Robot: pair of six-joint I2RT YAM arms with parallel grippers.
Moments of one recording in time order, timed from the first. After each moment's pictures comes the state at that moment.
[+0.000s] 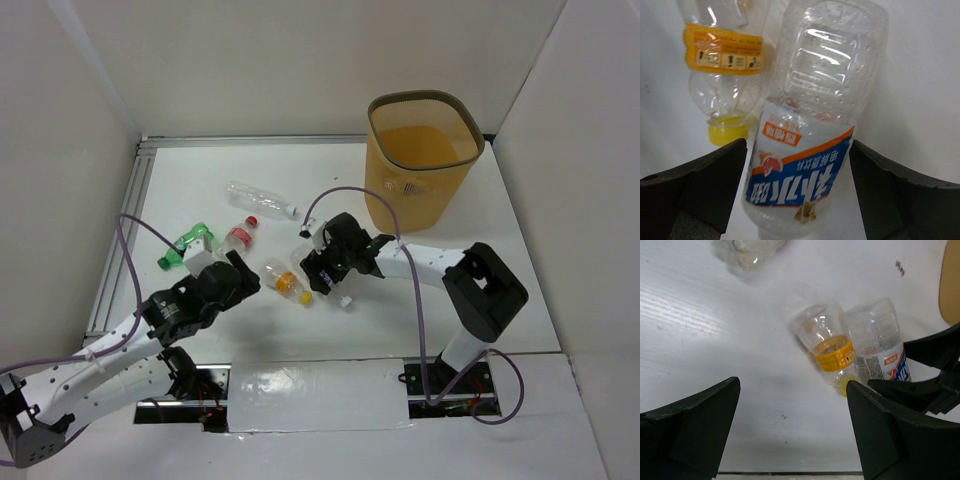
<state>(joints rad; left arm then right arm) -0.79 0.72 0.64 -0.70 -0.55 -1.10 0.74 1.62 0.91 -0.15 -0.27 -0.08</state>
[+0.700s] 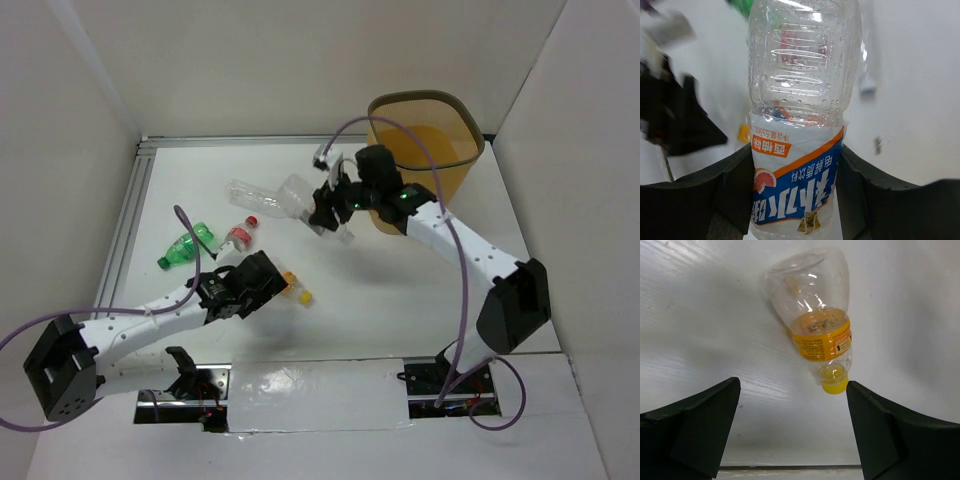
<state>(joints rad) -0.84 1.09 0.66 -0.56 -0.40 -1.38 0.58 1.55 1.28 -0.35 -0.47 -0.19</state>
